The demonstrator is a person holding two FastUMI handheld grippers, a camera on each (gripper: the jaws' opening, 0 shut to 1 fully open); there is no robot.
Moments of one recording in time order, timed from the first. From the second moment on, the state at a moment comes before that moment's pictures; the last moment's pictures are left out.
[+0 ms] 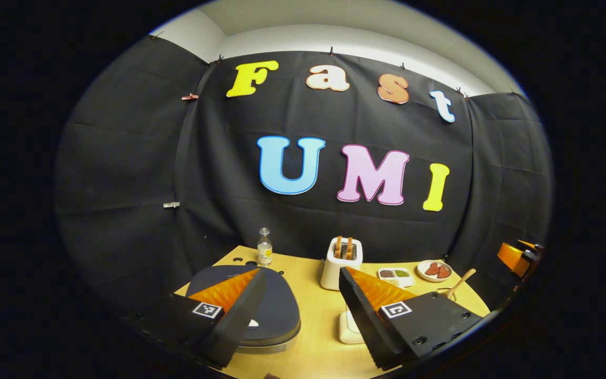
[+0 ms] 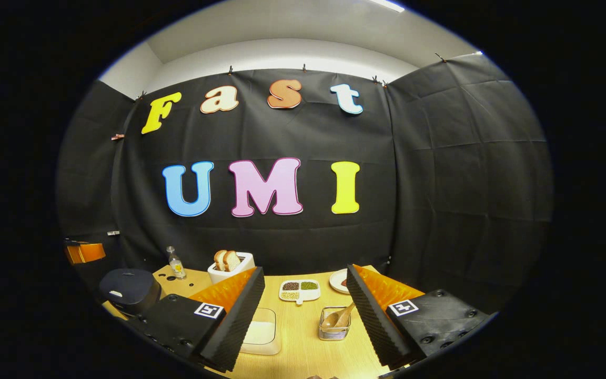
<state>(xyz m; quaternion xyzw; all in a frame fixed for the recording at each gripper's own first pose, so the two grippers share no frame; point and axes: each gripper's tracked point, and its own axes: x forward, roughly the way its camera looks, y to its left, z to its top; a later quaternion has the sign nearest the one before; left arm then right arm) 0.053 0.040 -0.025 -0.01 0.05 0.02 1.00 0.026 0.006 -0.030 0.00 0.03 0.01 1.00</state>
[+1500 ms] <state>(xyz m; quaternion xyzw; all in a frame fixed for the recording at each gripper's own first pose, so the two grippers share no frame) 0.073 0.128 -0.177 -0.08 0.25 0.00 0.96 -0.015 -0.024 -0.050 -0.01 0.07 -0.04 1.00</state>
